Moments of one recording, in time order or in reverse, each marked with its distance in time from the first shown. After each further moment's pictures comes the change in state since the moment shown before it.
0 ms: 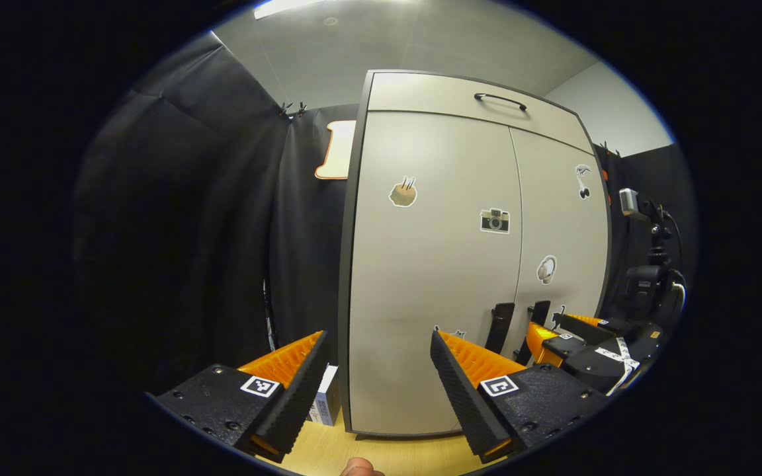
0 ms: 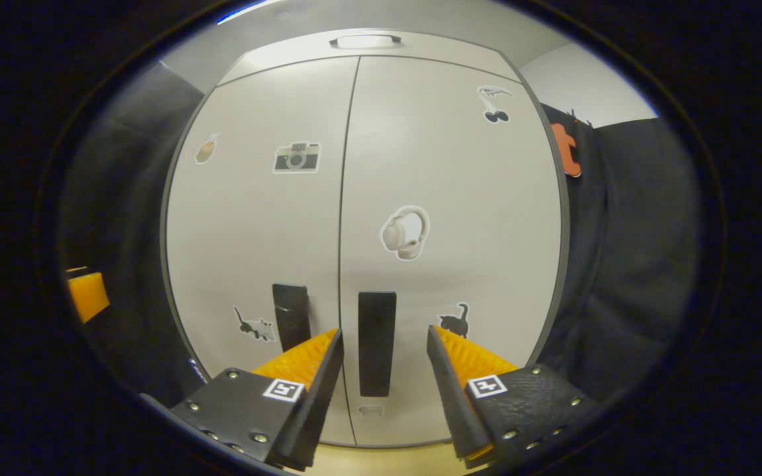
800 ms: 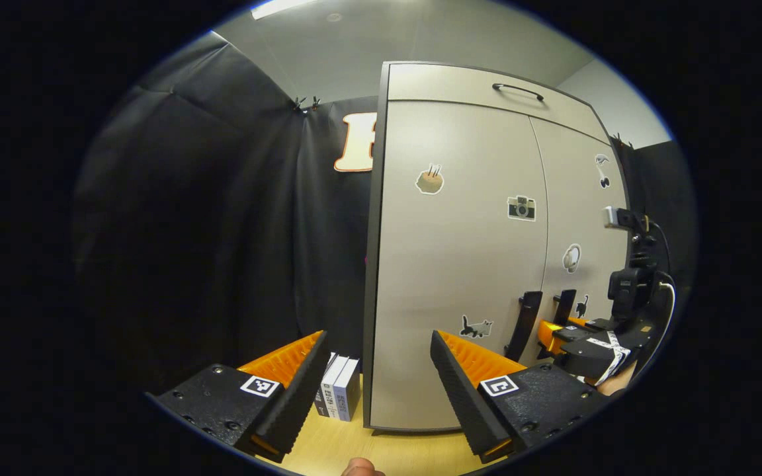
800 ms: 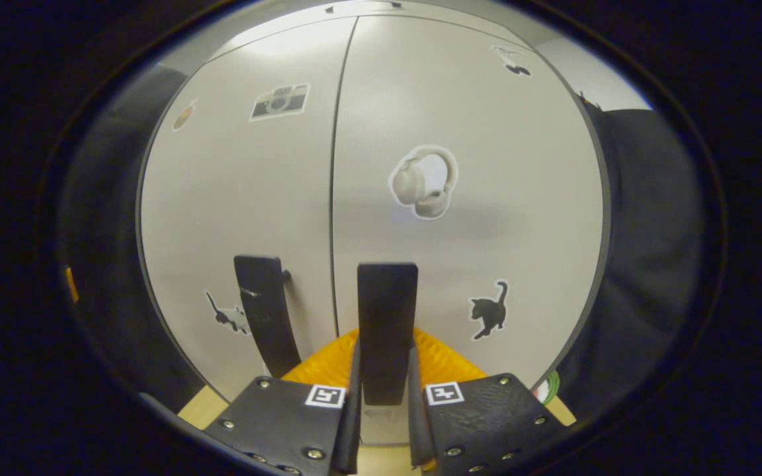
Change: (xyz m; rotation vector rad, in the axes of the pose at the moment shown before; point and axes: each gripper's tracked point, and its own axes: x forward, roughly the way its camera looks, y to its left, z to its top) left arm -0.002 0.031 -0.012 0.014 0.035 0.084; right arm 0.042 0.012 -0.034 0.024 0.100 0.029
